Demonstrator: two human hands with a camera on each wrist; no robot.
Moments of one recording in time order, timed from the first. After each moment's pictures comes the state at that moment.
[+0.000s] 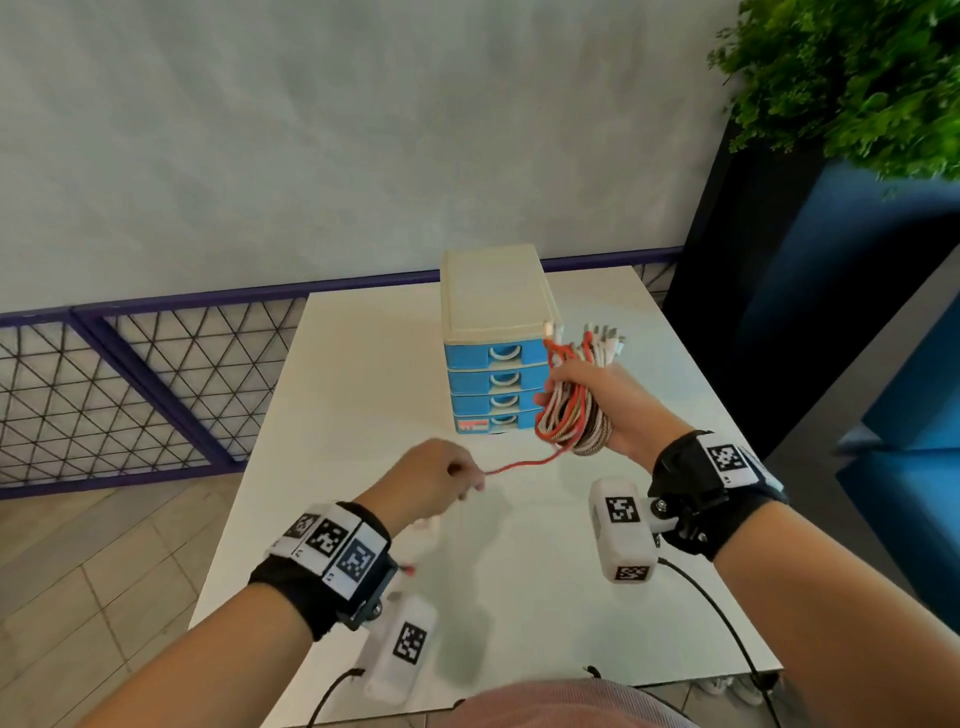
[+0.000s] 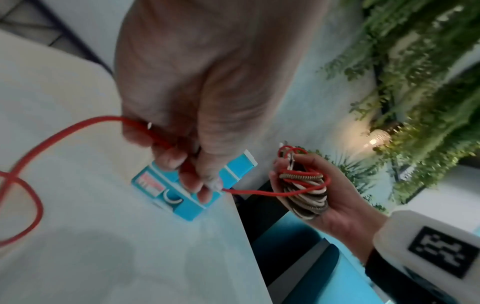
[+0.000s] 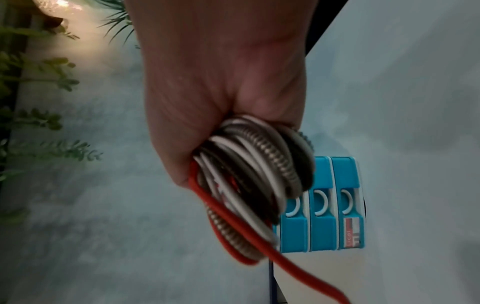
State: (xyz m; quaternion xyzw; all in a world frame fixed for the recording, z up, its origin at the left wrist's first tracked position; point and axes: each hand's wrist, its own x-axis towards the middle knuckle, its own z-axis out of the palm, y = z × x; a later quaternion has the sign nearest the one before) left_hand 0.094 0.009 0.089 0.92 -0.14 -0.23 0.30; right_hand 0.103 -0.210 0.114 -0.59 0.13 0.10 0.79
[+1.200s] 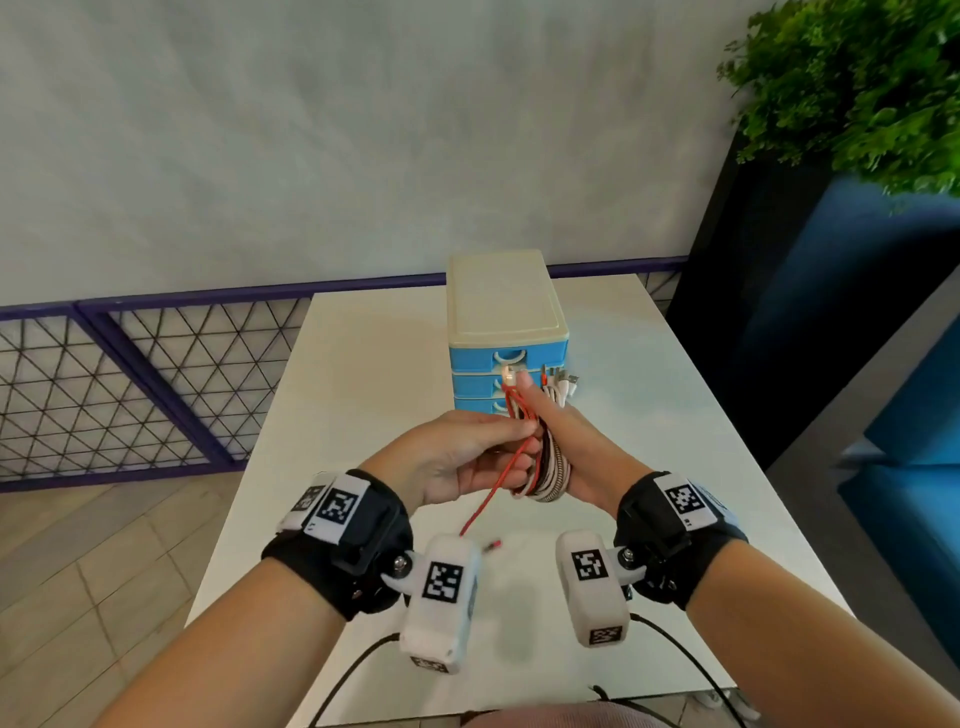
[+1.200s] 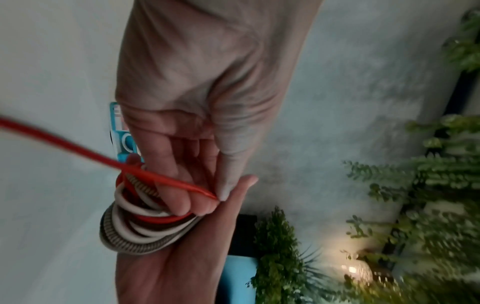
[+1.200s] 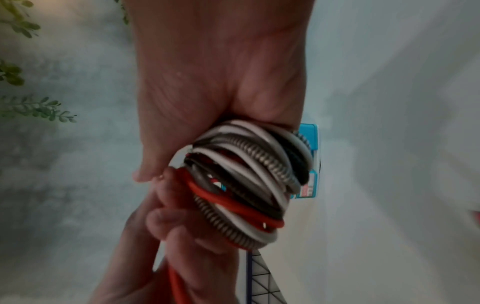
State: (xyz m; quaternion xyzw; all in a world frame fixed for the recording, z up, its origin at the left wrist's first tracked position) left_hand 0.093 -0.023 0.132 0.62 0.06 -0.37 0.69; right_hand 0.092 -0.167 0.088 -0.57 0.02 0.18 0.80
